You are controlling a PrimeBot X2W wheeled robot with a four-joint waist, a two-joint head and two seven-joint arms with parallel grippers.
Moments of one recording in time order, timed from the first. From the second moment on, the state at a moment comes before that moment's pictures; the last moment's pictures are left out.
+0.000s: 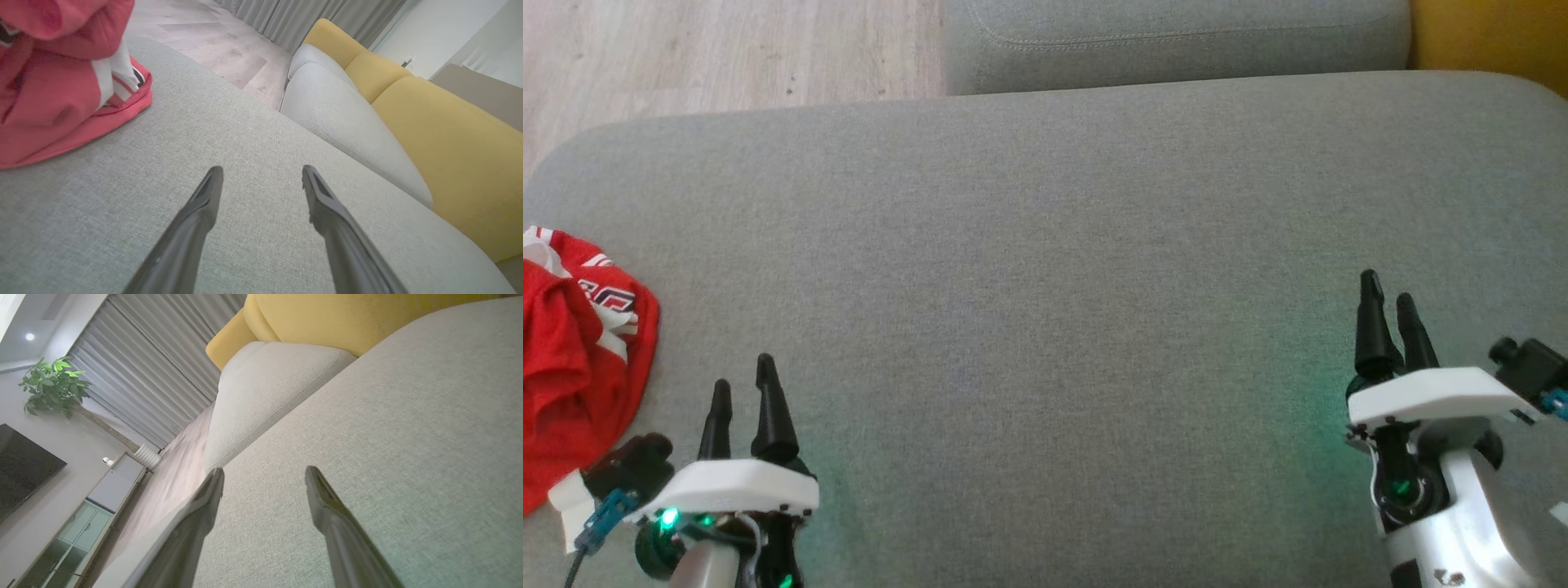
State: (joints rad) left arm -0.14 0.09 -0.04 0.41 -0.71 -0.08 -0.09; right arm -0.25 -0.05 -0.03 0.49 0.73 0.12 -0.09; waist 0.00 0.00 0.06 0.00
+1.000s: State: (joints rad) left arm -0.15 0.10 -0.07 0.44 -0.35 -0.04 -0.18; right arm -0.28 -0.05 0.00 0.56 0.33 0.12 -0.18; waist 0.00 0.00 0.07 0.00
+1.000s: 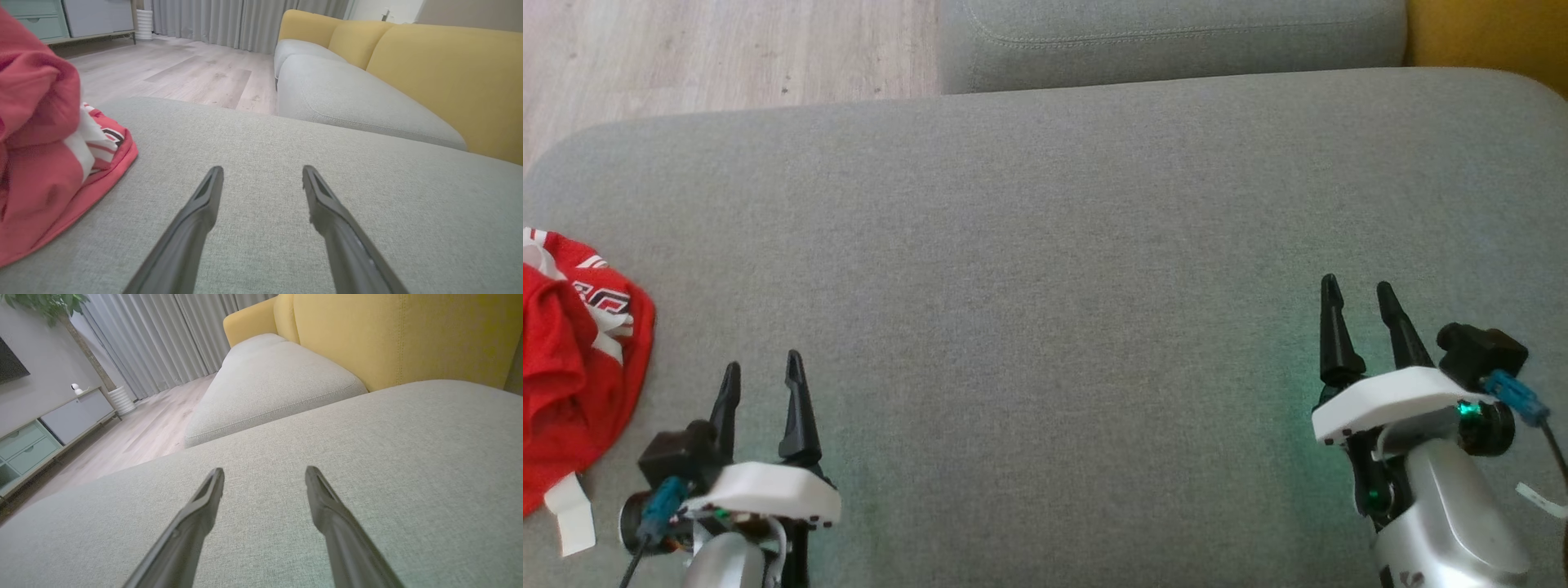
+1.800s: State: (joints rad) left arm -0.16 0.10 -0.05 0.48 -0.07 -0.02 -0.25; right arm -0.33 -0.05 0.01 0.60 0.07 0.12 -0.25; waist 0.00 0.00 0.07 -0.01
